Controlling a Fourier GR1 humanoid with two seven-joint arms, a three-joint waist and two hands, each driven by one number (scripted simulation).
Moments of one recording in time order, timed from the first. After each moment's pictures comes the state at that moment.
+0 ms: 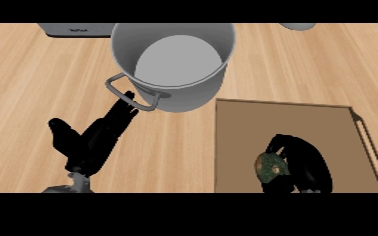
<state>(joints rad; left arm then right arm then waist) -0.01 0.13 -0.16 -1.66 0.25 -0.07 0.31 0.06 -0.24 0.36 -1.77 0.80 0.14 0.79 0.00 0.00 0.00</state>
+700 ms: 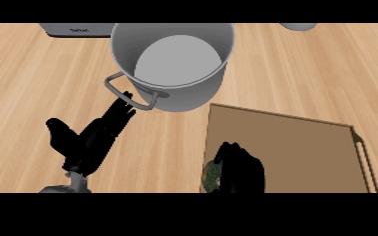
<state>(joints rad) -0.01 0.14 -0.14 -1.64 0.25 -0.10 0.30 -0.06 -0.03 0.77 -1.73 1.15 0.00 1.21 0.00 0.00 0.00</state>
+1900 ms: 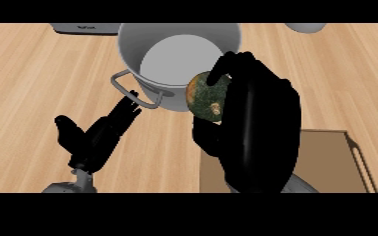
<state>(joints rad) -0.03 0.12 -0.16 -1.63 0.24 -0.11 0.31 -0.70 -0.02 0.54 -1.92 1.24 0.15 1.24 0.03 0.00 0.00</state>
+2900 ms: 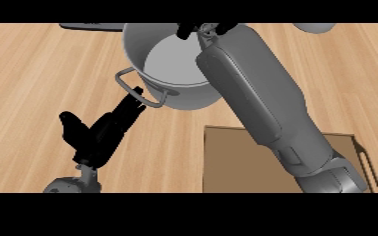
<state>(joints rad) -0.06 0.11 -0.16 -1.63 0.23 -0.12 0.31 -1.23 0.00 0.17 -0.96 0.99 -0.14 1.00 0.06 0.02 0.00</state>
